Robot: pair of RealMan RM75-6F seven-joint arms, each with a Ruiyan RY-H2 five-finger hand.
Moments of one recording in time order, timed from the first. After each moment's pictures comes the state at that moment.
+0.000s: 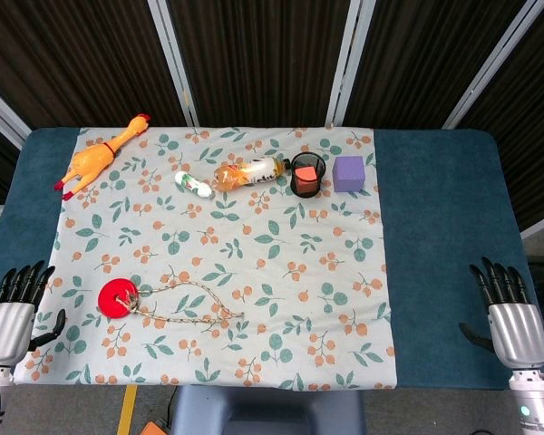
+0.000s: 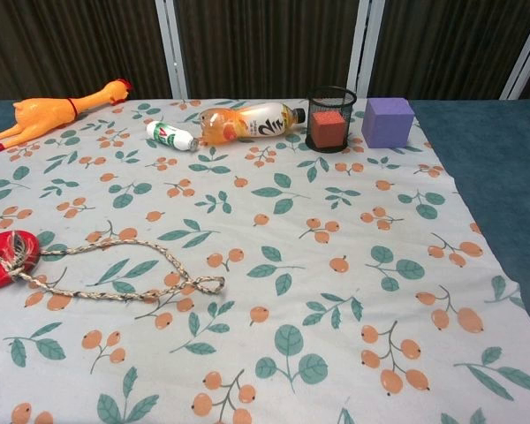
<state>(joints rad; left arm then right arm) -0.12 -1.22 -0.04 -1.47 1.51 1.49 0.12 0.05 -1.22 0.04 -1.51 -1.55 1.53 -0.13</state>
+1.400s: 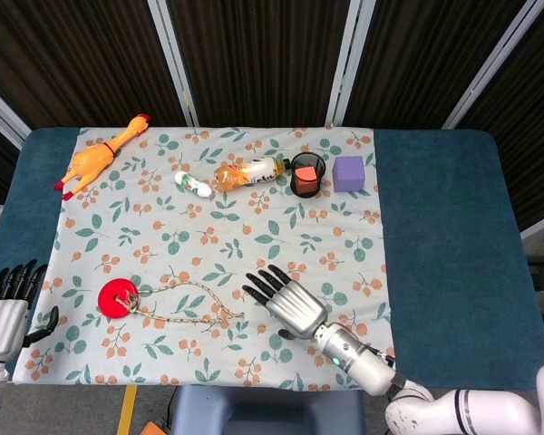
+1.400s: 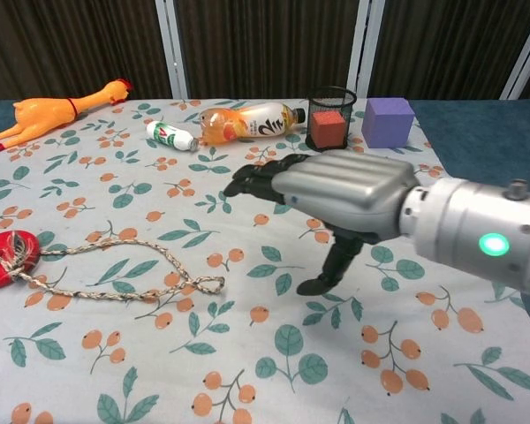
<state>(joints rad) -0.13 -1.22 -0.05 -1.42 1.46 1.44 0.08 0.69 -1.57 0.22 -1.79 -1.21 0.79 -0.77</state>
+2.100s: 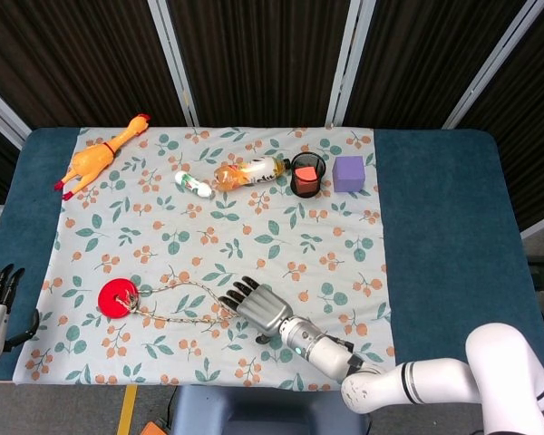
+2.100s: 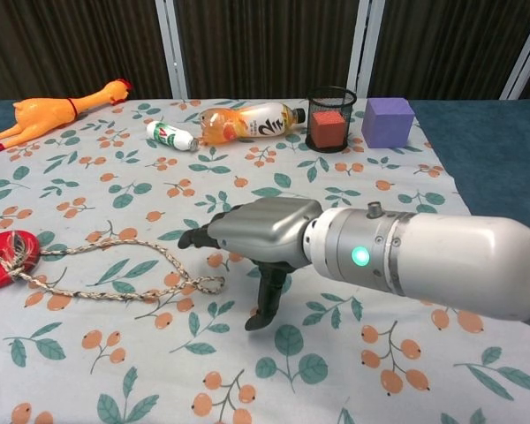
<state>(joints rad) -0.10 -1.22 -0.06 -1.37 1.42 1.45 0.03 0.97 -1.70 0.17 -1.63 -0.88 0.72 -0.77</state>
